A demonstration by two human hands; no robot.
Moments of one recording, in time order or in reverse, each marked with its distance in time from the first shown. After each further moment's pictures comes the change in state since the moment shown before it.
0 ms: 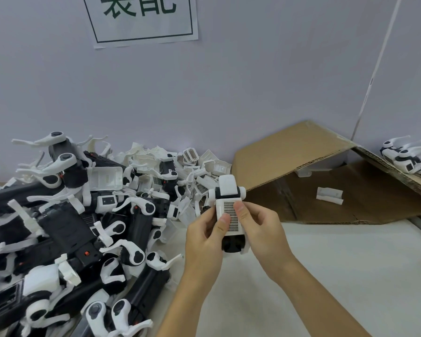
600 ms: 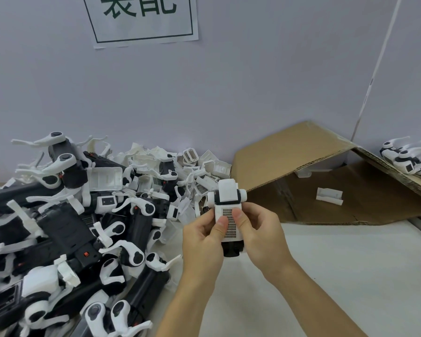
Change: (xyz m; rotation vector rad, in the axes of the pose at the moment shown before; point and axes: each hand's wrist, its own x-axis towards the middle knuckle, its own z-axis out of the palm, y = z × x) left_hand 0.000 0.005 0.004 -0.045 0.106 -0.093; right_hand -0.003 0.001 0.004 -0.155 0.098 -0.019
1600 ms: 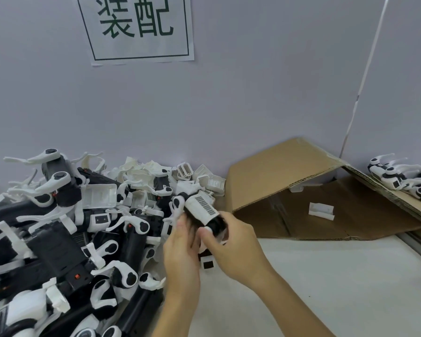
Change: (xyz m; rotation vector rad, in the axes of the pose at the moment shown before) left_hand 0.010 0.005 -0.008 -0.260 0.194 0.051; right_hand 0.018 -0.003 0.017 -0.465 -0.120 -0.131
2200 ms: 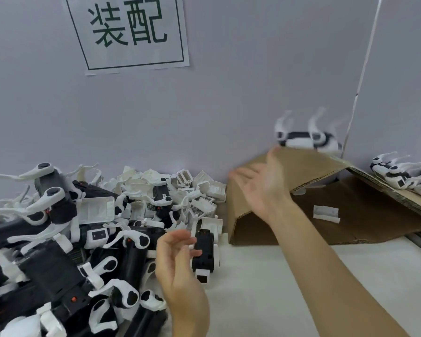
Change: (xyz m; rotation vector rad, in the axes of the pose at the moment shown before) left_hand 0.000 -0.010 -0.005 0.052 0.167 0.264; right_hand 0.096 -0.037 -0.062 1.291 0.201 0.380
